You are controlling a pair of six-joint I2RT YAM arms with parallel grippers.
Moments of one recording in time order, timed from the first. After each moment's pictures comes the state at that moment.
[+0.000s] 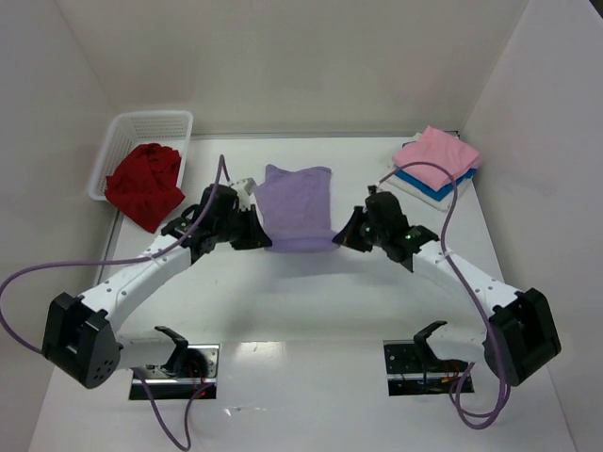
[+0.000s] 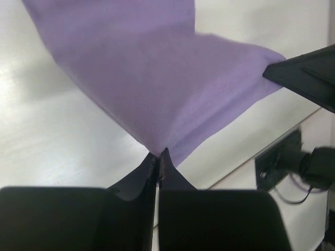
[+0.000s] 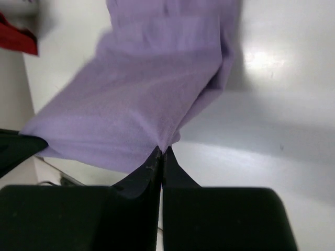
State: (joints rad) left arm -0.48 1.24 0.90 -0.43 0.28 -0.56; right arm 0.53 1.21 0.76 -0.28 -0.12 0.82
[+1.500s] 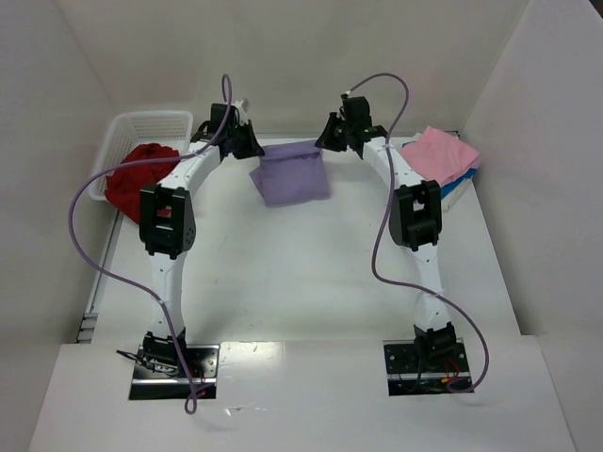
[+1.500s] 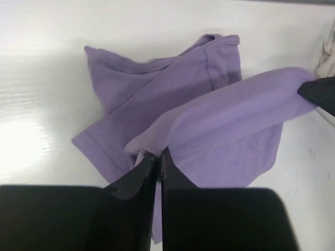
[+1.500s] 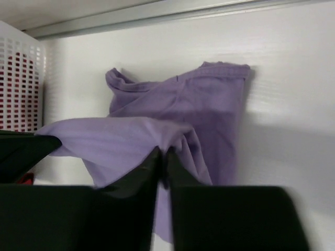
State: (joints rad) left arm -0.16 2.29 2.02 -0.40 0.30 -0.37; right arm 0.28 2.43 2.23 -0.40 -0.25 0.54
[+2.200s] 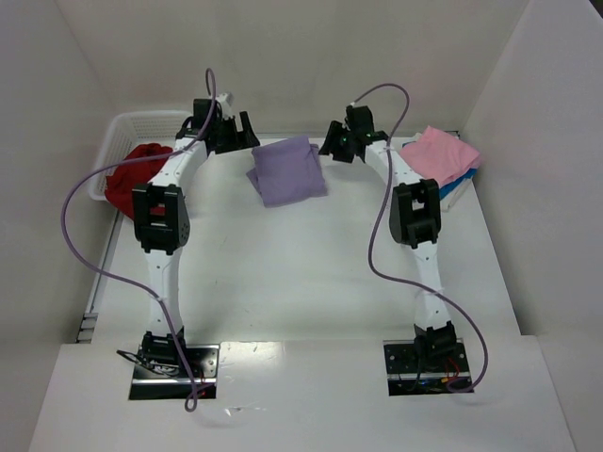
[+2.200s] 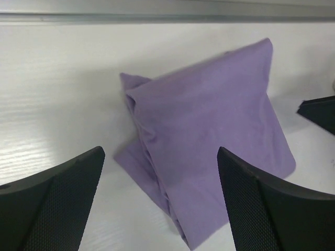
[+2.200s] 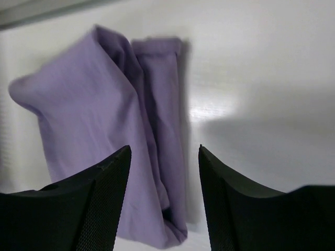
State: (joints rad) left arm -0.08 2.35 2.13 -0.40 0.33 -0.29; right arm 0.25 2.52 2.29 -0.45 -0.20 0.51
